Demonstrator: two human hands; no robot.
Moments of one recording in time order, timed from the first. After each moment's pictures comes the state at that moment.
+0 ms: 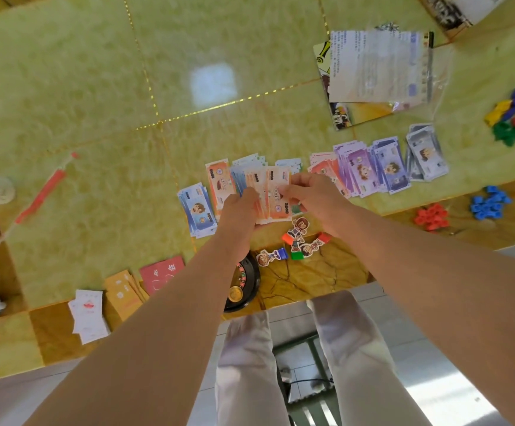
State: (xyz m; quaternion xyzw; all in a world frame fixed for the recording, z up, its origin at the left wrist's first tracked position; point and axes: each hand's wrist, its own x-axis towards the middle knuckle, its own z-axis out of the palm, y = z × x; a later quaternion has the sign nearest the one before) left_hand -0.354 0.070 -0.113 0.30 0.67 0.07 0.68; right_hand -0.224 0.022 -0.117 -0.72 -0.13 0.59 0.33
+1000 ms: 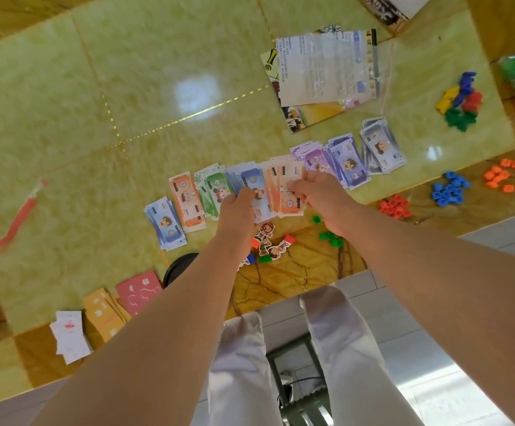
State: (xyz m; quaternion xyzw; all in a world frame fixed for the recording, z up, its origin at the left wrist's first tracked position) left_hand -0.295 0.043 -0.108 0.29 0.67 0.09 0.68; right_hand -0.163 -0.018 -0.101 -0.72 -0.04 0.59 0.37
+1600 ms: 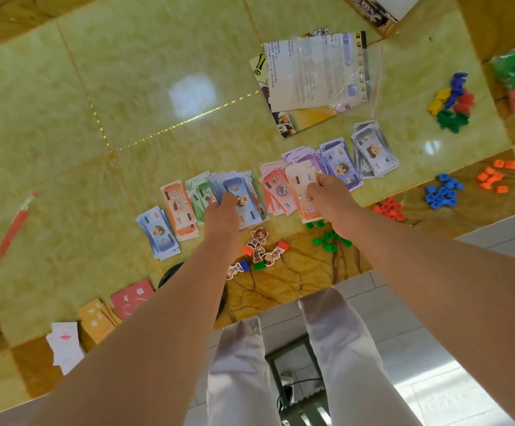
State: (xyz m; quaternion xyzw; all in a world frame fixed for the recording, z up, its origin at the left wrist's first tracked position) left_hand -0.294 0.053 -0.117 0.29 0.73 0.06 0.62; right_hand -0.141 -0.026 -0.116 -0.80 -0.05 0.53 0.28
